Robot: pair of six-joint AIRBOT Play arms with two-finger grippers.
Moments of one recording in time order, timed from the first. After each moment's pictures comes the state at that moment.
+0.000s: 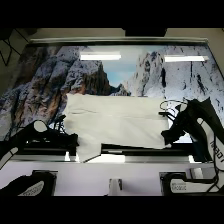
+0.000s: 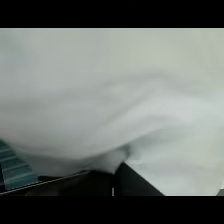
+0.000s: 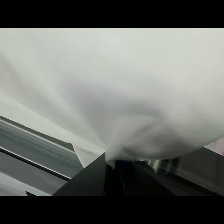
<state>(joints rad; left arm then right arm) -0.16 -1.12 0.51 0.95 -1.06 -1.49 -0.15 -1.52 0.92 -1.47 1.50 1.01</state>
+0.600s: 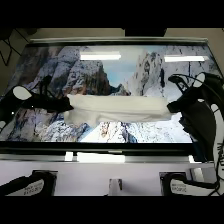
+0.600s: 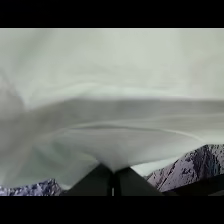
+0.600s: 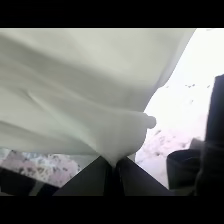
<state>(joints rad) -0.05 -1.29 1.10 1.00 -1.09 -1.51 -0.11 -1.46 1.33 -1.51 1.35 1.02</state>
